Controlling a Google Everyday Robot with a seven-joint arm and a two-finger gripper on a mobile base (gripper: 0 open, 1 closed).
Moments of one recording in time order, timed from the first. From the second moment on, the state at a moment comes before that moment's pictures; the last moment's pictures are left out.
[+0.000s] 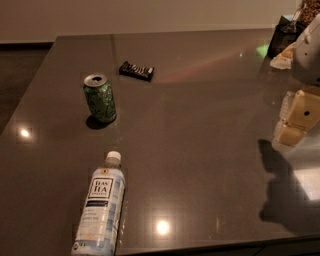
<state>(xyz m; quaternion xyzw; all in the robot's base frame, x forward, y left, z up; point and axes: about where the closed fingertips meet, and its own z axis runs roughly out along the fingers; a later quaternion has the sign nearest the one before) 0.438 -0.217 0.976 -0.60 0.78 -0.03 0.16</state>
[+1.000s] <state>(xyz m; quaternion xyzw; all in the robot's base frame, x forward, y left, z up) 0.474 -0.187 0.976 -0.60 0.77 -0.02 0.20</state>
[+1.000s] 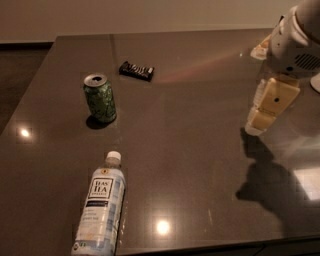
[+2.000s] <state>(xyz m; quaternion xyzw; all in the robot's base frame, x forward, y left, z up) 0.562 -0.098 0.951 -0.58 0.78 0.04 0.23</state>
